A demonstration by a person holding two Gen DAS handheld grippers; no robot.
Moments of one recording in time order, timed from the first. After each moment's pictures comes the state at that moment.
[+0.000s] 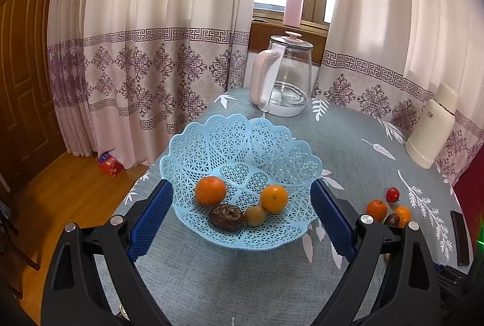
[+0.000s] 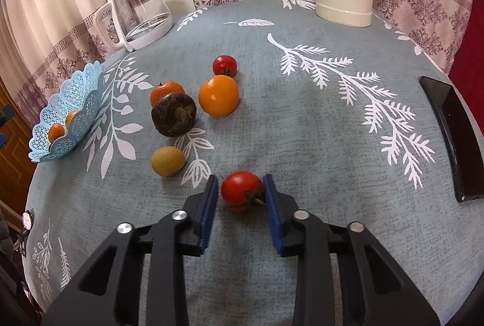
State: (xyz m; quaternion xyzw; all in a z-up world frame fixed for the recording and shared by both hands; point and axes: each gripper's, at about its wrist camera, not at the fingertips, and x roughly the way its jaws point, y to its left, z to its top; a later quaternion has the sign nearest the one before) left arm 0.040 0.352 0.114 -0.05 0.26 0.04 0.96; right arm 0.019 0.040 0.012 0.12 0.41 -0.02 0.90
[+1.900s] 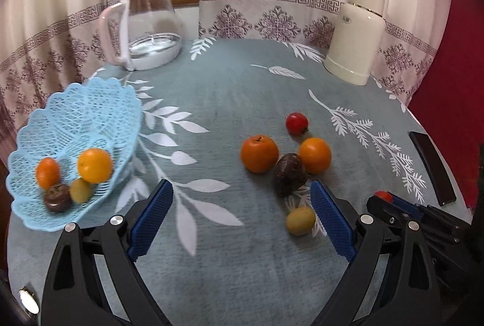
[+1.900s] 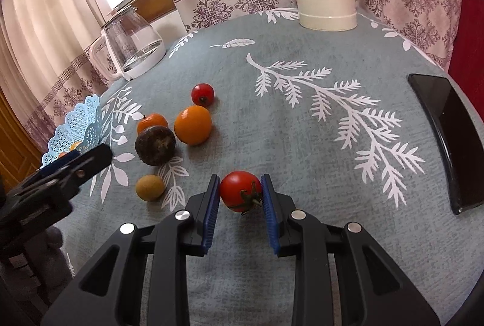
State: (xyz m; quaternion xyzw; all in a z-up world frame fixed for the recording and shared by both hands) left arm 0.073 0.182 0.050 0.05 0.35 -0.14 0.92; right arm 0.017 -0.002 0.013 0.18 0.37 -0.01 0.91
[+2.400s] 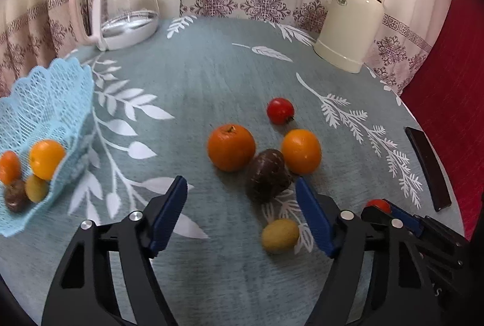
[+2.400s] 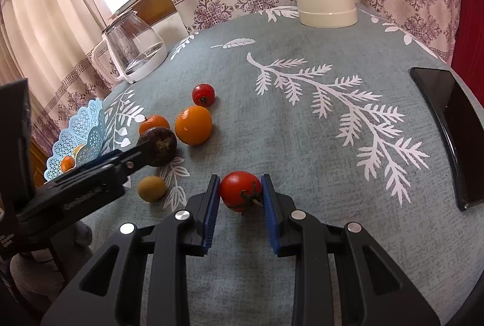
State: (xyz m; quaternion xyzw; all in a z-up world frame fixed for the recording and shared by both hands) left arm 0.097 0.159 0.023 0.03 0.39 -0.18 0.90; right arm 0.017 -0.006 0.010 0.19 0.36 0.00 0.91
